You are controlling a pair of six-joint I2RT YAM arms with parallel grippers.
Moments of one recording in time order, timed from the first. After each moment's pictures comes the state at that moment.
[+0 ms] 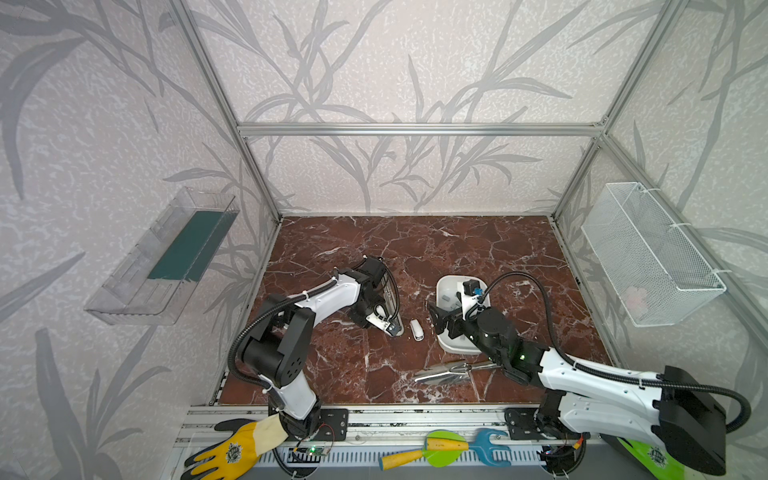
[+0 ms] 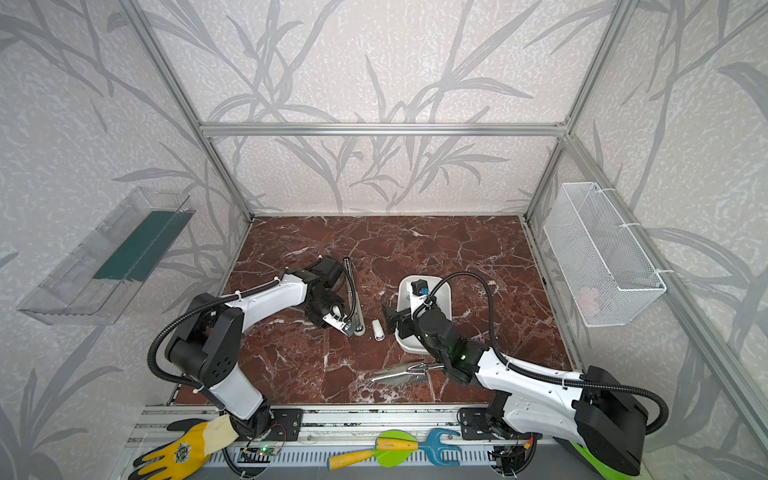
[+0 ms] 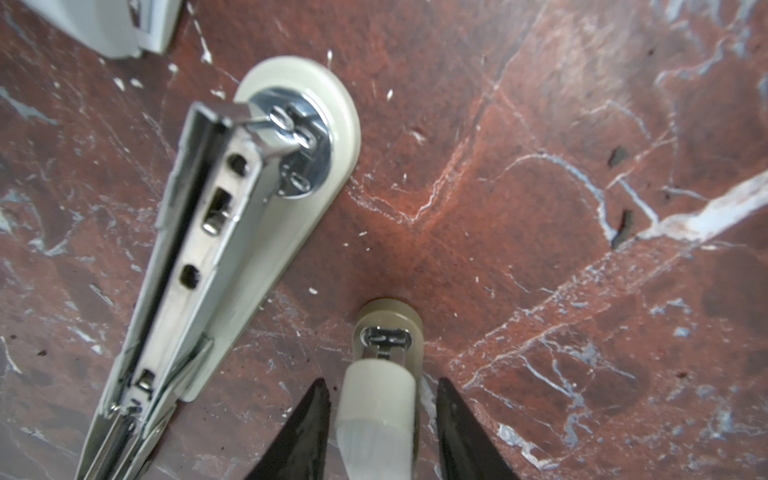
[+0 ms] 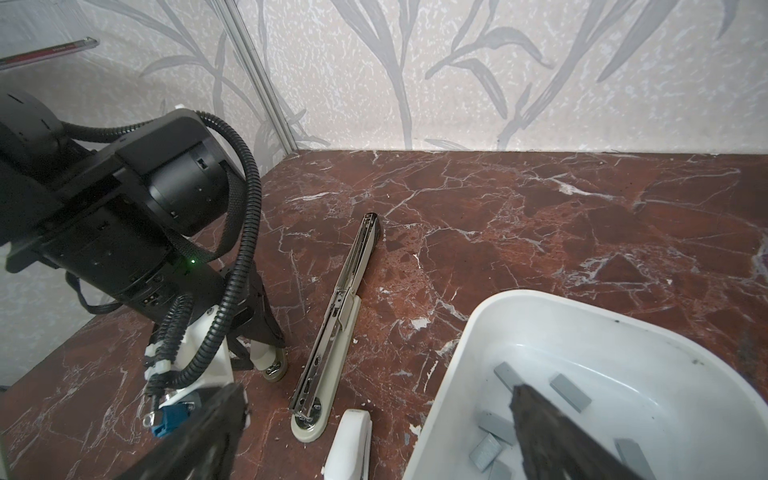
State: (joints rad) left arm -0.45 1.69 1.05 -0.78 0.06 1.77; right arm 0.95 1.08 0.46 0.36 0.36 0.38
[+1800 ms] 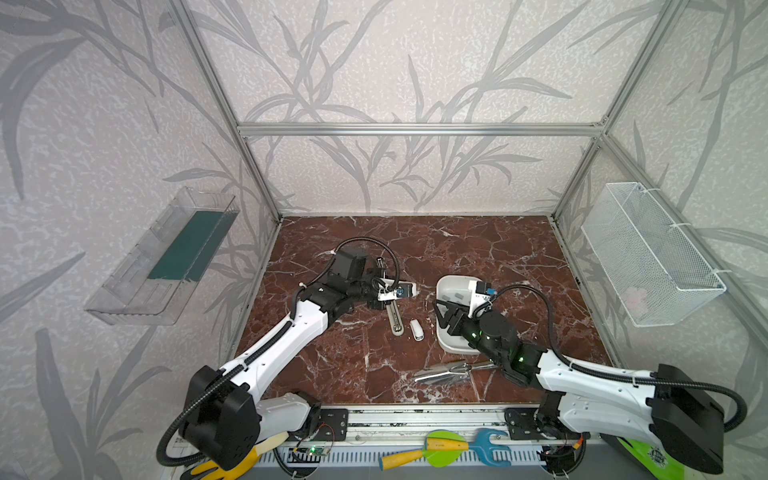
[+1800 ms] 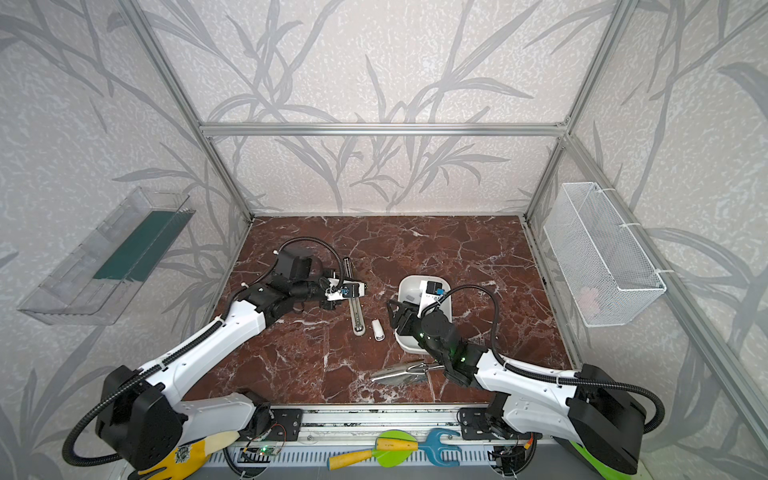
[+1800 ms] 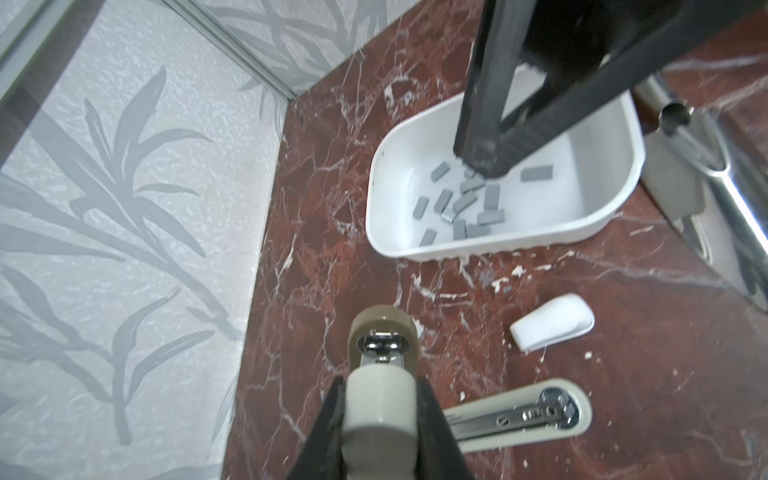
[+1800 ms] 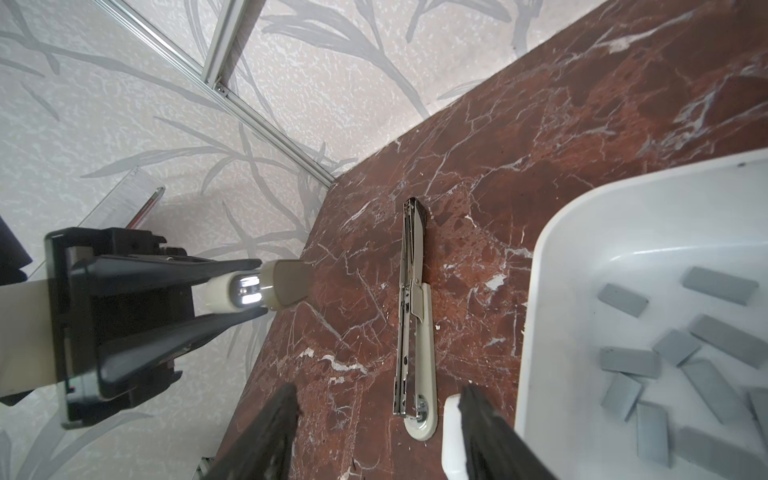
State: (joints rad) left arm -0.46 1.24 0.90 -0.26 0.58 1.07; right arm 0.92 1.11 0.40 0.48 0.25 0.91
